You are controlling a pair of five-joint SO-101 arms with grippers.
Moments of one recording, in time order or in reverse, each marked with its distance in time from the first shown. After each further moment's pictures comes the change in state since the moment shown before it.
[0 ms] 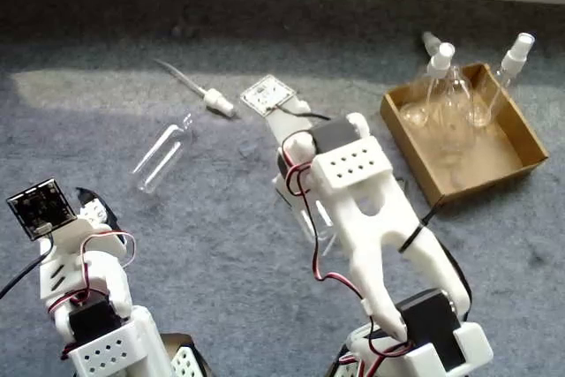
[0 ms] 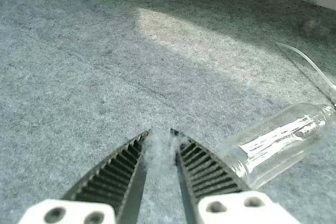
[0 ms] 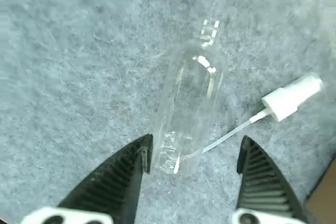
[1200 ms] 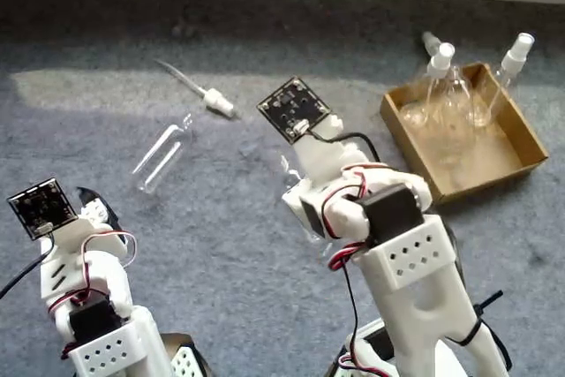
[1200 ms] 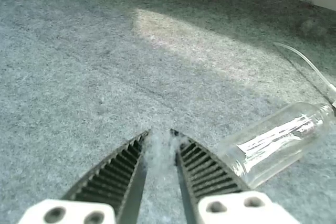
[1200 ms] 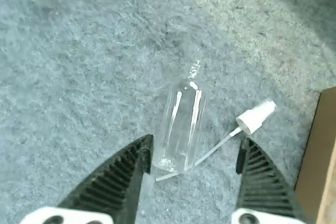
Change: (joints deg) left arm 0.4 0.0 0.0 0.0 0.0; right arm -2.0 -30.8 15.3 -5.5 -1.4
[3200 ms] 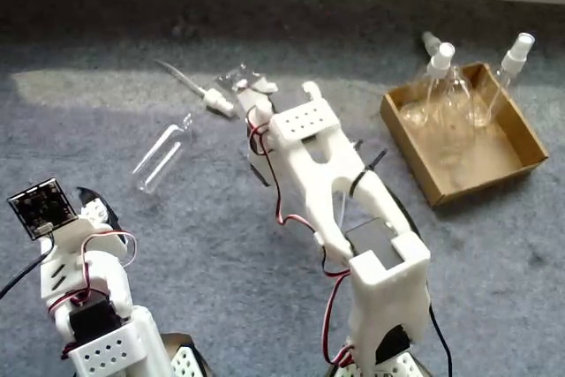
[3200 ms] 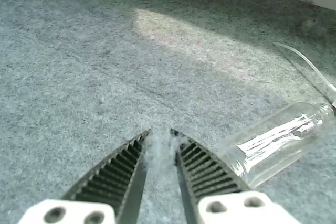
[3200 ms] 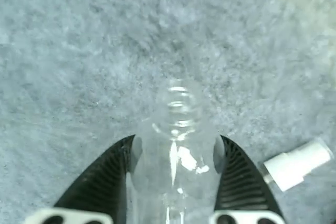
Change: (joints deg) left arm 0.0 0.0 0.0 0.0 0.0; right arm 0.4 61.4 -42.4 7.6 0.1
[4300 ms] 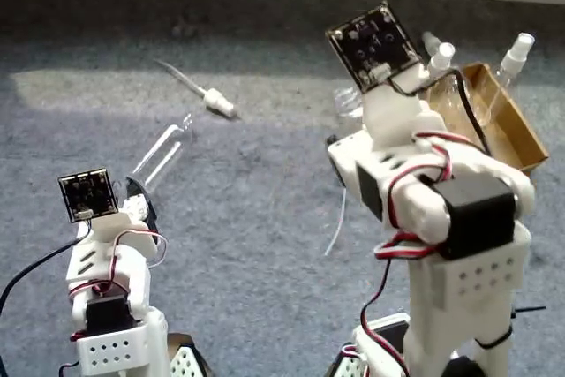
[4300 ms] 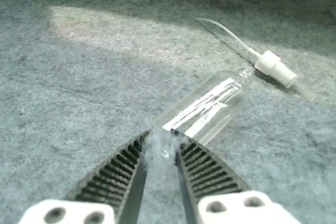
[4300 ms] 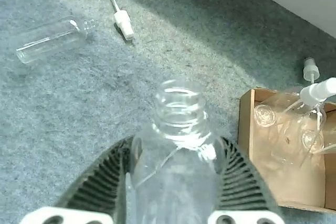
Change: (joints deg) left arm 14.9 0.0 2.0 0.0 0.0; right arm 10.1 -55.6 2.6 15.6 0.1
